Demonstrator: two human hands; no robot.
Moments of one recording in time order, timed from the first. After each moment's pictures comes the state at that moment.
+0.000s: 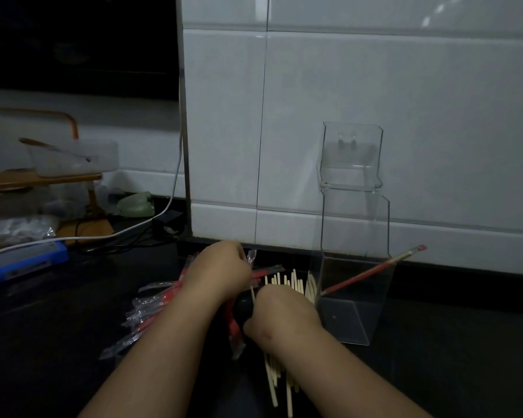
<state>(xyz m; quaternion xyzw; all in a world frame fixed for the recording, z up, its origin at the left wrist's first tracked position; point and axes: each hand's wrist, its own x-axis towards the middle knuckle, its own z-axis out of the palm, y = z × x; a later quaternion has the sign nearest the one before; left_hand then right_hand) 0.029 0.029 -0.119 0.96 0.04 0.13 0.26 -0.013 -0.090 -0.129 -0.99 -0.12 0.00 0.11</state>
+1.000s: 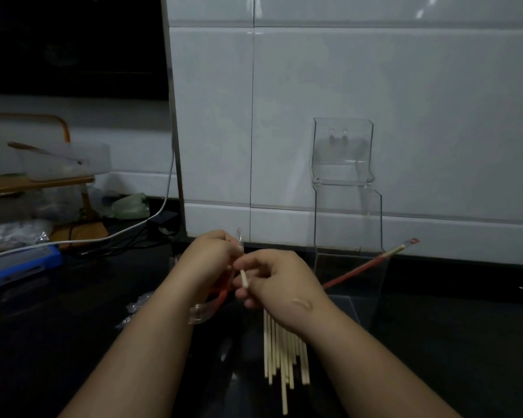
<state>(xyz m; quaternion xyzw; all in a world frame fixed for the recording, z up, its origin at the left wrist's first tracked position) 0.015 0.029 -0.105 0.72 0.08 0.07 0.69 -0.025 -0.108 -0.100 -0.79 -0.20 0.03 0.58</state>
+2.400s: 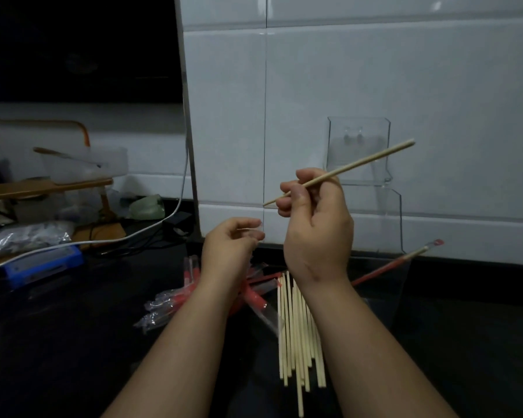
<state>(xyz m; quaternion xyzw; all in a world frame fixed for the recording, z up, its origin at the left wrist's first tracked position) 0.022 0.011 -0.109 0.68 0.03 0.22 0.69 0.003 -0.096 -0.072 -0.62 -0.22 -0.41 0.63</state>
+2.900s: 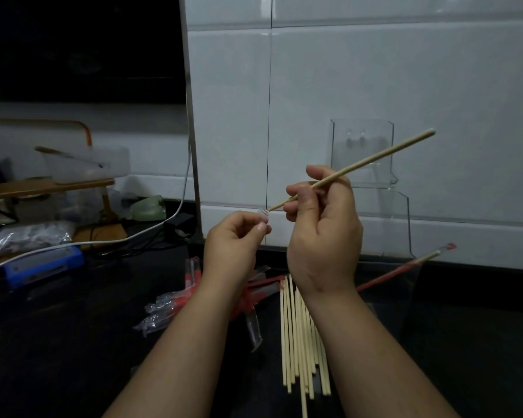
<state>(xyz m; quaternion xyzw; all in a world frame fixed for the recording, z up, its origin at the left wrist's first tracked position) 0.018 0.012 -0.106 0.70 -0.04 0.28 0.65 -0.004 -0.095 -0.072 -0.63 -0.23 -0.44 0.60</state>
